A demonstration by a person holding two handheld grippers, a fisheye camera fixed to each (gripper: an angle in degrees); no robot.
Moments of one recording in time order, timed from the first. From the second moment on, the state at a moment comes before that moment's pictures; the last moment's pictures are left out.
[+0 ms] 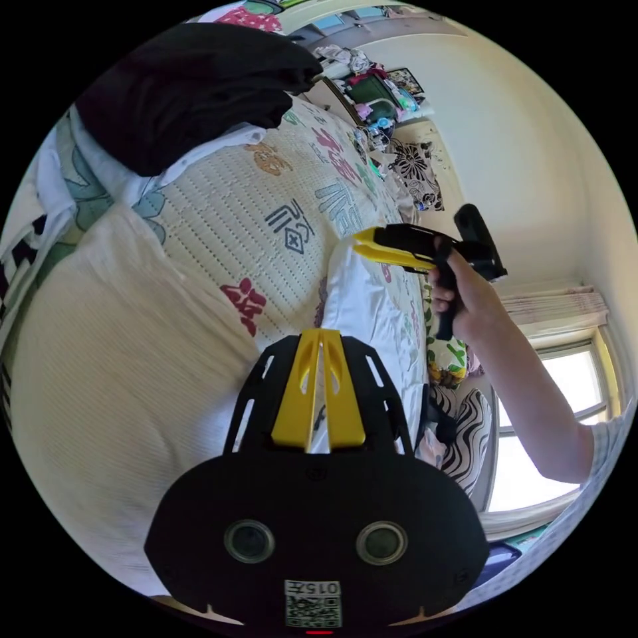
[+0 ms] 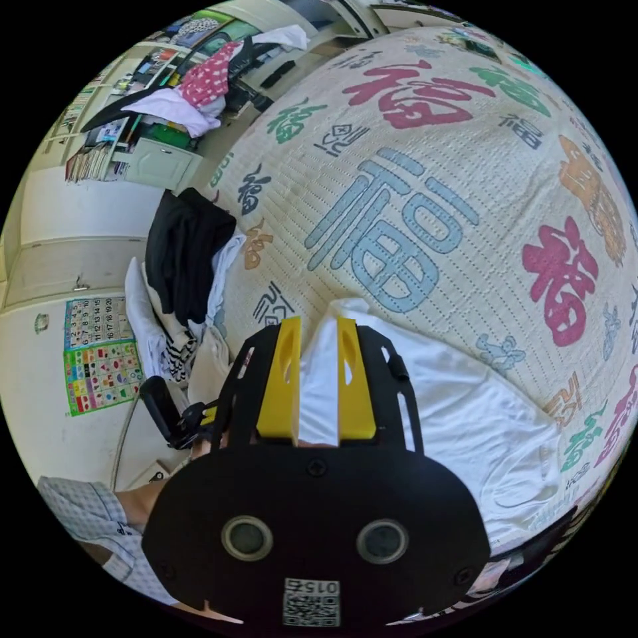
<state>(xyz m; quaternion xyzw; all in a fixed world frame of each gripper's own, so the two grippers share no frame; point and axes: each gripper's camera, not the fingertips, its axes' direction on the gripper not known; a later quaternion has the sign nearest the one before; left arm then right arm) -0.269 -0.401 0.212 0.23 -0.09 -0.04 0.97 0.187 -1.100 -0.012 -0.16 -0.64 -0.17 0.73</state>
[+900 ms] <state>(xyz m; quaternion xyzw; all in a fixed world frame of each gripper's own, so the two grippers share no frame) -0.103 -0.338 0.297 0.10 -0.16 0.21 0.96 0.369 -1.004 0.177 -0.11 -0.74 0.12 0.65</state>
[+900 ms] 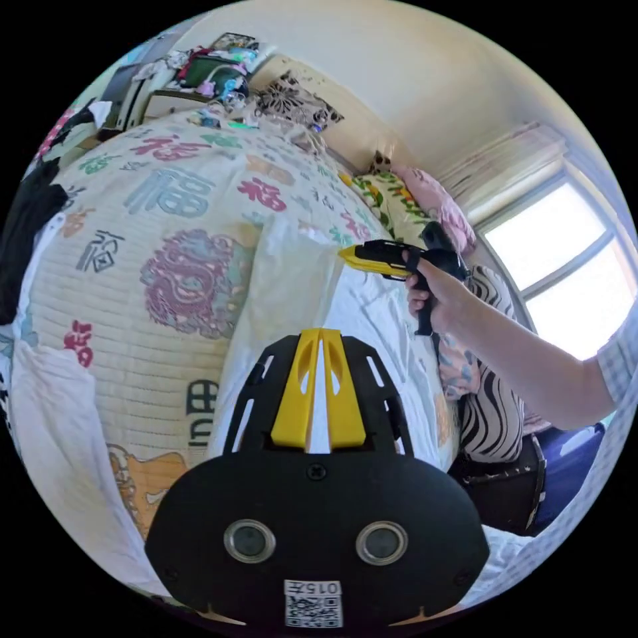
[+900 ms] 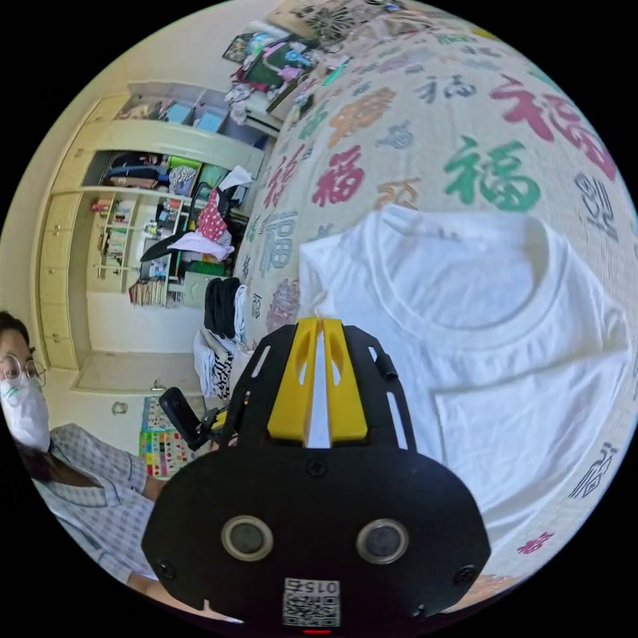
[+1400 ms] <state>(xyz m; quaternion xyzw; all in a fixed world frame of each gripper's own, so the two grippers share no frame) -0.059 -0.359 0.380 0.03 -0.25 0.27 0.93 0.404 -1.021 0.181 -0.10 -0.67 0.02 0.74</state>
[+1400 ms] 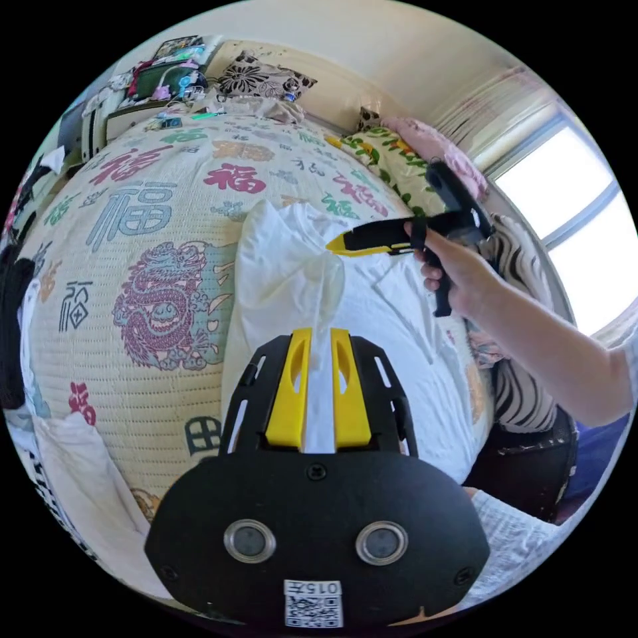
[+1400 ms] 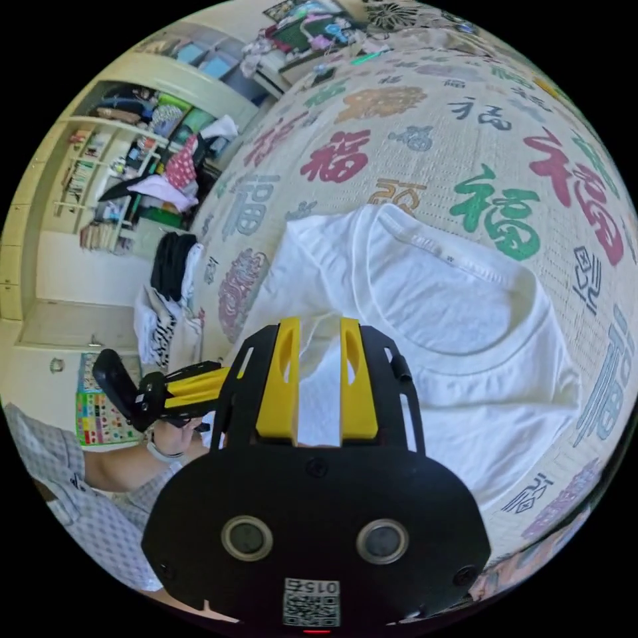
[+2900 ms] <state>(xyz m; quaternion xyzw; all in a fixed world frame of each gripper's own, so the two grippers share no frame) 0.012 -0.544 0.488 -0.07 -0.23 0.38 0.89 0.644 -0.926 0.187 -0.10 -0.61 0.03 0.79</state>
